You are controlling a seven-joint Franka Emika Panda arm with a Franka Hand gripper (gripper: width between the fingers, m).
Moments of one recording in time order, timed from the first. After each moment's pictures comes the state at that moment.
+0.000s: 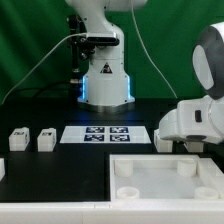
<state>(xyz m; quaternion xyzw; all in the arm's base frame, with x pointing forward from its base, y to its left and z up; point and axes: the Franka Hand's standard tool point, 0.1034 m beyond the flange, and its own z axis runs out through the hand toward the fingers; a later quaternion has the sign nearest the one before) 0.402 0.183 0.009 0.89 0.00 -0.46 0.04</state>
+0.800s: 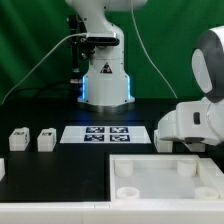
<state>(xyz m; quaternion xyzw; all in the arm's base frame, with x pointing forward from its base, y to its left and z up) 0.400 0.181 0.008 0.89 0.00 -0.46 0.04</state>
